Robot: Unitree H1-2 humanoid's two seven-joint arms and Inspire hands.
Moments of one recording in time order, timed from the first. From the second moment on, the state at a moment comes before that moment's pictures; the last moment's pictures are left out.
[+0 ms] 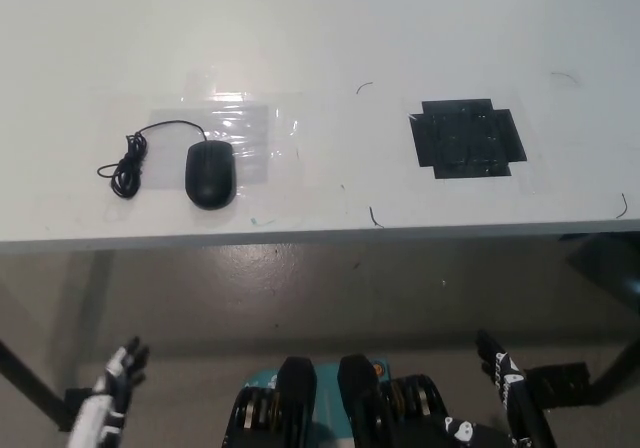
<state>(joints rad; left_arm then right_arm) 0.21 0.17 0.06 -0.05 0.11 -0.30 -0.02 0.00 -0.07 0.11 0.45 -0.07 -0.39 -0.01</state>
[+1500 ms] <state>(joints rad) -0.93 0.75 -0.33 0.28 -0.17 0.33 -0.55 0.01 -0.09 0.11 0.45 -0.07 -0.41 -0.01</state>
